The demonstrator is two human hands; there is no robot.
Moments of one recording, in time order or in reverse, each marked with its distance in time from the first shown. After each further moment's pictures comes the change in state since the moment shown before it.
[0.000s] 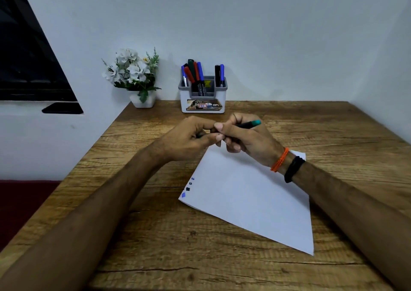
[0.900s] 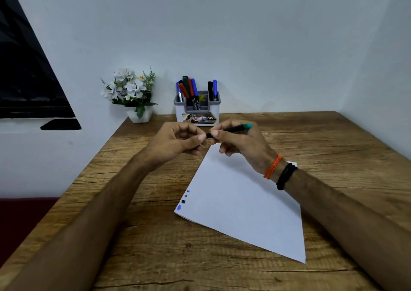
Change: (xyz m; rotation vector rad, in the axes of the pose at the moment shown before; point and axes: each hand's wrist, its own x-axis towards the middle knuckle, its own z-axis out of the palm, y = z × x) left_hand -0.003 -0.005 -0.012 -0.497 0.210 -0.224; right_hand -0.003 -0.014 -0.001 -0.163 0.179 0.004
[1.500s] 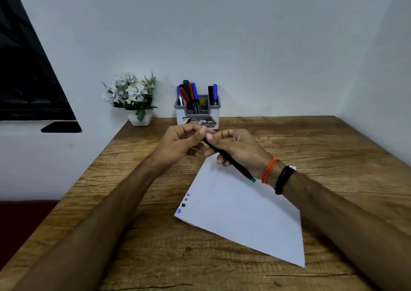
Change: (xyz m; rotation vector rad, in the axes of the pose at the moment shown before) left_hand 0.005 -0.003 0.009 -0.012 0.031 0.084; right_hand 0.000 -0.009 0.010 0.017 -0.106 0.233
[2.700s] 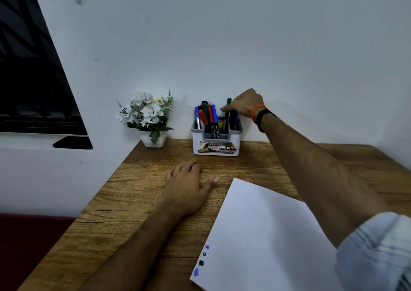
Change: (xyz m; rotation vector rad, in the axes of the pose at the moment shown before) left_hand 0.018 -0.063 -0.018 1.155 0.125 -0.260; right_hand 0.232 -0.052 -0.054 -0.698 0.397 0.000
